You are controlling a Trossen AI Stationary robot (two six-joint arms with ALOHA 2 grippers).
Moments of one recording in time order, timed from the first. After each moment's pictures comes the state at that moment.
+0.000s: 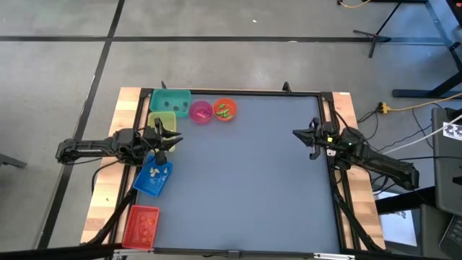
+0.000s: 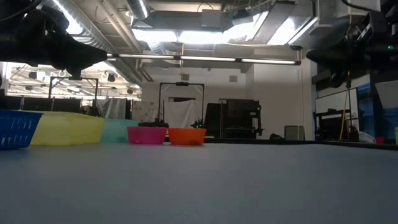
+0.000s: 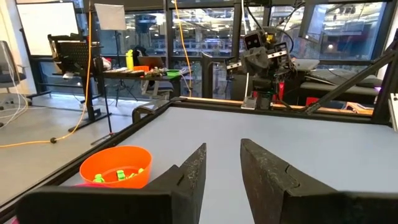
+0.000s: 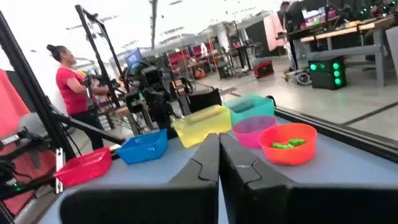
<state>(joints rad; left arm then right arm) 0.06 0.00 0.01 0.05 -0.22 -0.02 -0.35 0.00 0.02 0.11 -0.16 0.32</state>
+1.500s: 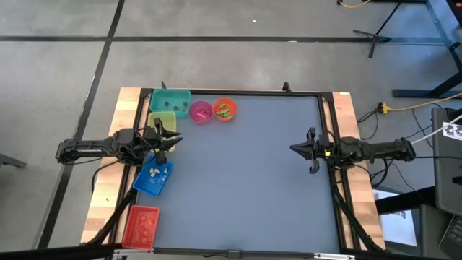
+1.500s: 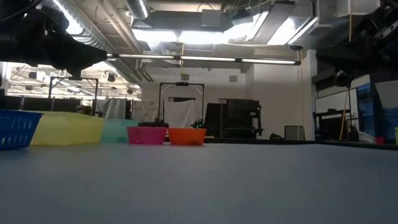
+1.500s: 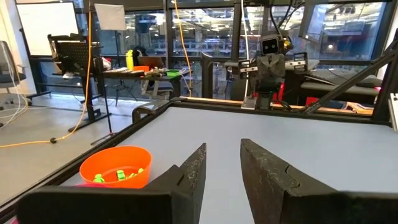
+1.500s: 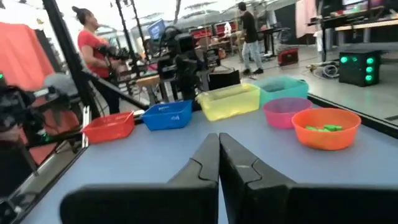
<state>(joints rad) 0.06 0.00 0.01 0.05 -0.22 -0.02 0.14 0.02 0.01 0.05 0.21 0.19</state>
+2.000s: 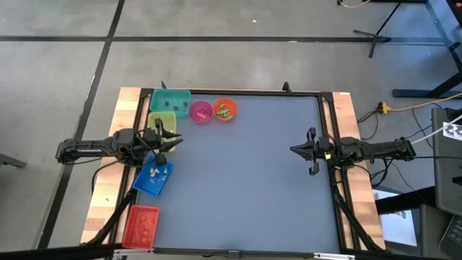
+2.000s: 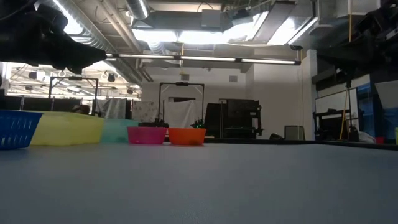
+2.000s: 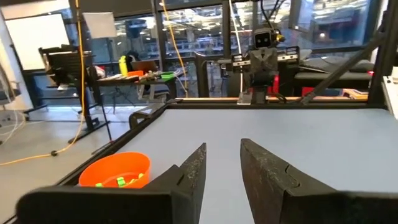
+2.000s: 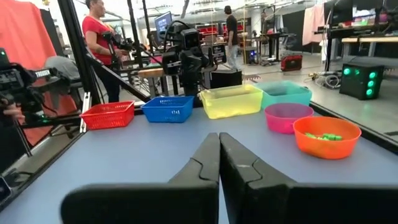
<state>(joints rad) 0.06 0.00 0.01 0.04 -0.18 0.06 0.16 0.02 0.01 0.05 0.19 0.09</state>
